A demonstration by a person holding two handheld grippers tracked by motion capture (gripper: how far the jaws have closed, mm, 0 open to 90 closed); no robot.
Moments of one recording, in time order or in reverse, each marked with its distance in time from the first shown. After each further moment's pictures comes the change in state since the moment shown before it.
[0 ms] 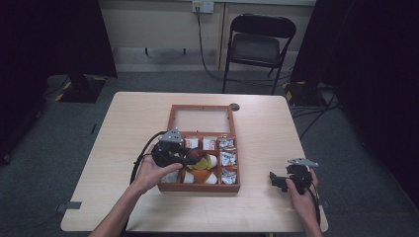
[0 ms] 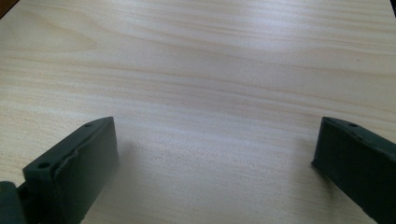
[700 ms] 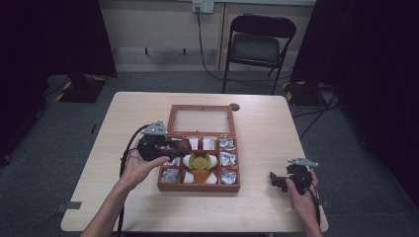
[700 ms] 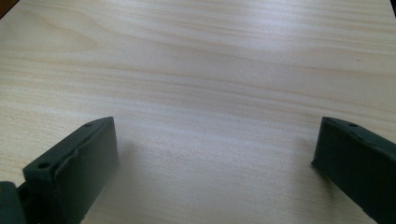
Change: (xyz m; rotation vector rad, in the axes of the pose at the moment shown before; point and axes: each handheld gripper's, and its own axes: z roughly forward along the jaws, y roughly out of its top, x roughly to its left) left arm 0.016 -0.001 -0.036 -0.060 0.046 -0.027; right arm 0.000 0.000 0.000 0.000 0.000 0.000
